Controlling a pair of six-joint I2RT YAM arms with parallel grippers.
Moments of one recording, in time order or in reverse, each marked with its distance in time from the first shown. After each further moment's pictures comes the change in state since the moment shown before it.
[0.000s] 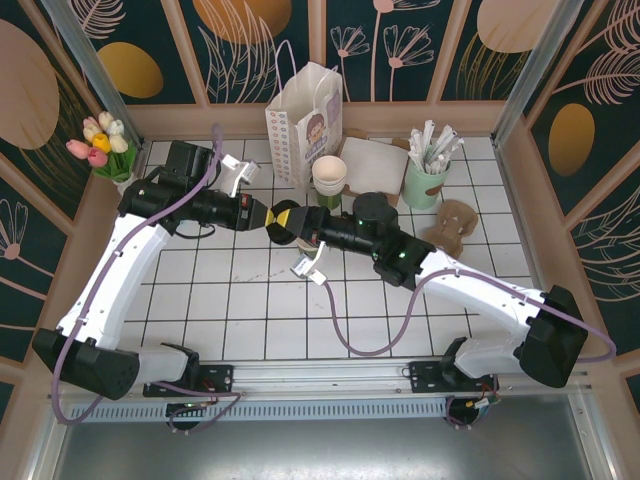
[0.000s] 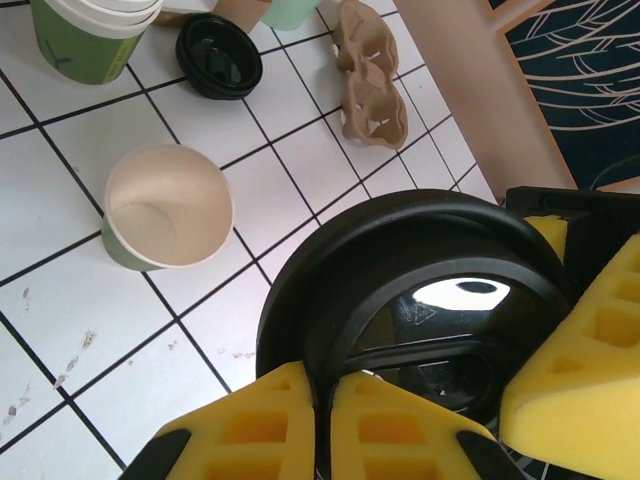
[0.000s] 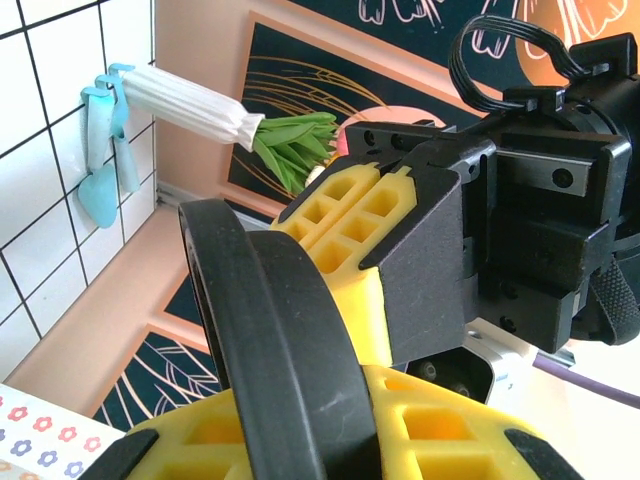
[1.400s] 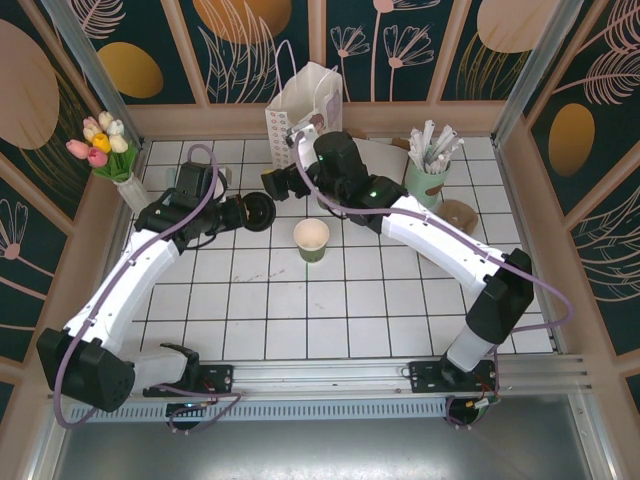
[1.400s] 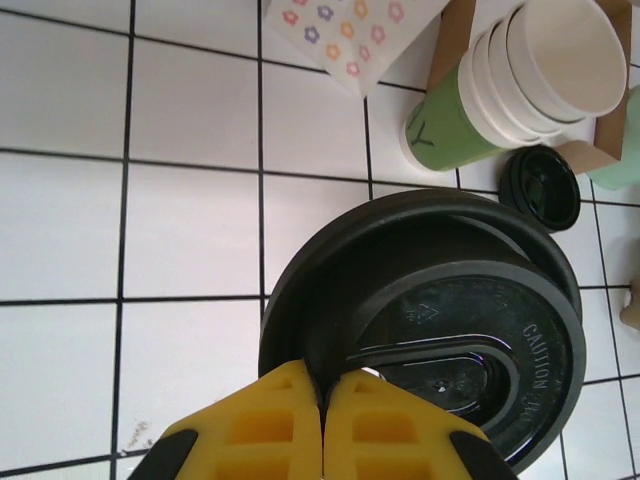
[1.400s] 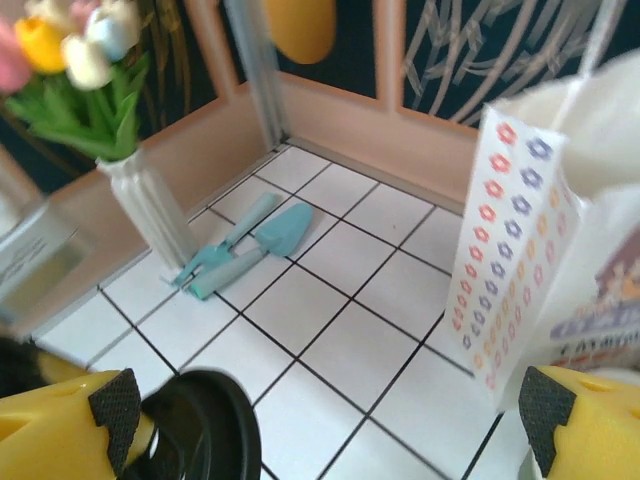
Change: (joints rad) left arm -0.004 -0.076 -0.303 0.293 -0.589 -0.351; right arm -0.092 0.351 0.585 -0.476 0.367 2.177
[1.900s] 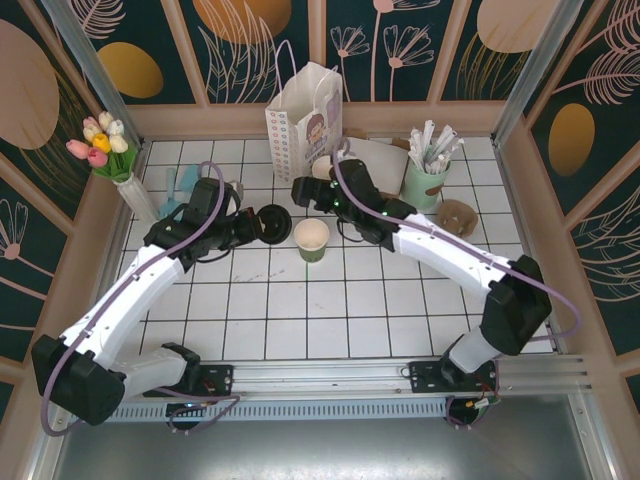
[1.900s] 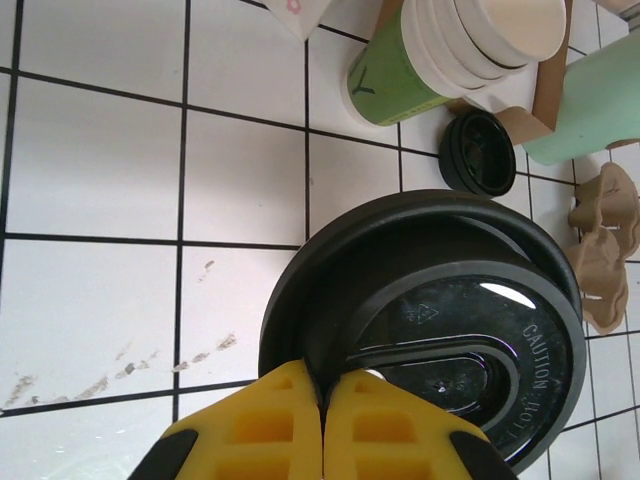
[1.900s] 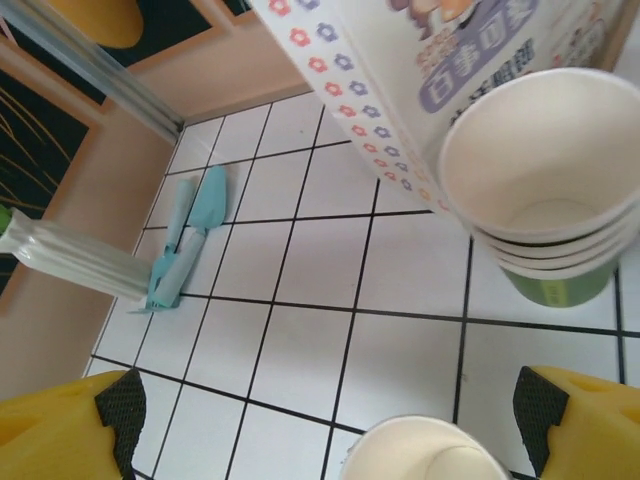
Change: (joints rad) left arm -0.126 -0.055 -0.096 0.071 0.014 -0.187; right arm -0.072 -0.126 -0.319 0.048 0.070 0.500
